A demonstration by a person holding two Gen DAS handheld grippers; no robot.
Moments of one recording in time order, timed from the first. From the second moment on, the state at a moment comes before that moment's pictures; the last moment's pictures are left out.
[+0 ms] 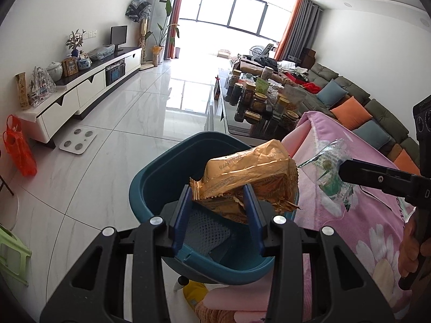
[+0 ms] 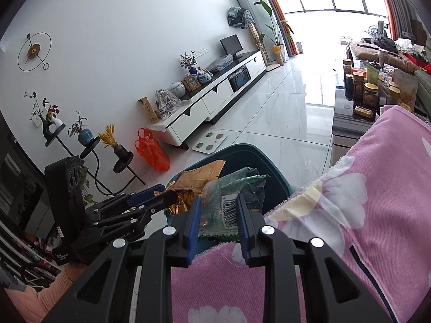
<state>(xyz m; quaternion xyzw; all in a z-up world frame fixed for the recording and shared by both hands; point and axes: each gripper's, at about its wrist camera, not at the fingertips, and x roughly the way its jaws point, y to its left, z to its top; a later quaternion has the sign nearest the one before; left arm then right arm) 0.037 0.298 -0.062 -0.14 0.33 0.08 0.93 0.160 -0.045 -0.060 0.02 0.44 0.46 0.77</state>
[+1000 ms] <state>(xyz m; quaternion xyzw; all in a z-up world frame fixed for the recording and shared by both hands) 0.085 0.301 -0.100 -0.16 0.37 0.12 0.91 0.184 -0.009 -0.091 -0.01 0.49 0.42 0.76</state>
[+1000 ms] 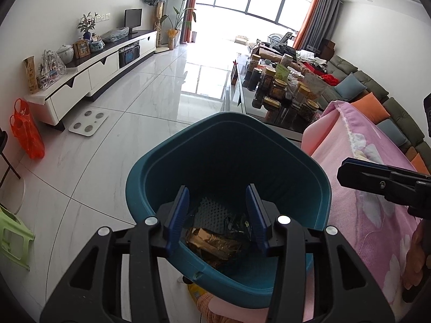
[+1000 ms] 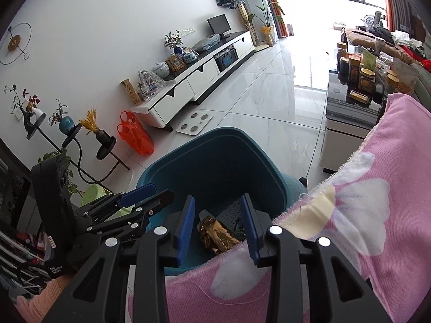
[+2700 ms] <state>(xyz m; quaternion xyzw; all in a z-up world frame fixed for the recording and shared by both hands) 0.053 -0.073 -0.055 -0.02 0.39 -0.31 0.87 0.077 -0.410 -0.019 0.10 0.34 0.12 0.93</state>
